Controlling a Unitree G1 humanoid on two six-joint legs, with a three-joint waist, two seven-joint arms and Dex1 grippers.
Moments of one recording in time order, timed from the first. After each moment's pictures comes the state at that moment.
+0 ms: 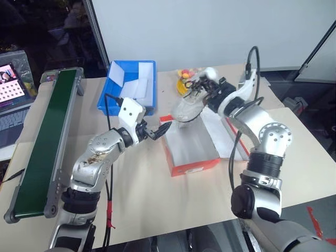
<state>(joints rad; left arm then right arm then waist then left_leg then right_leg) -0.47 0.41 -0.06 -0.28 -0.35 0.57 -0.53 -0.87 -0.14 -0.48 0.13 1.22 0.93 -0.27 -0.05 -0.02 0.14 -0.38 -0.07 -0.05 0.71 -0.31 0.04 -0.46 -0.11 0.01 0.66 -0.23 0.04</state>
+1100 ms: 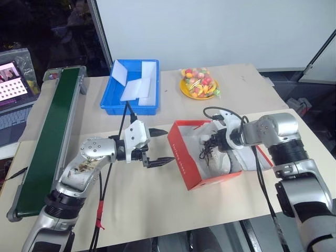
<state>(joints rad) -0.42 0.61 -0.16 -0.30 -0.36 0.38 -0.98 -0.93 -0.59 0.22 0.43 0.62 1.32 0.38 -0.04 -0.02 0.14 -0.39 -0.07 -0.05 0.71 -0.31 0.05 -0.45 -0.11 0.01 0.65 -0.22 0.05</state>
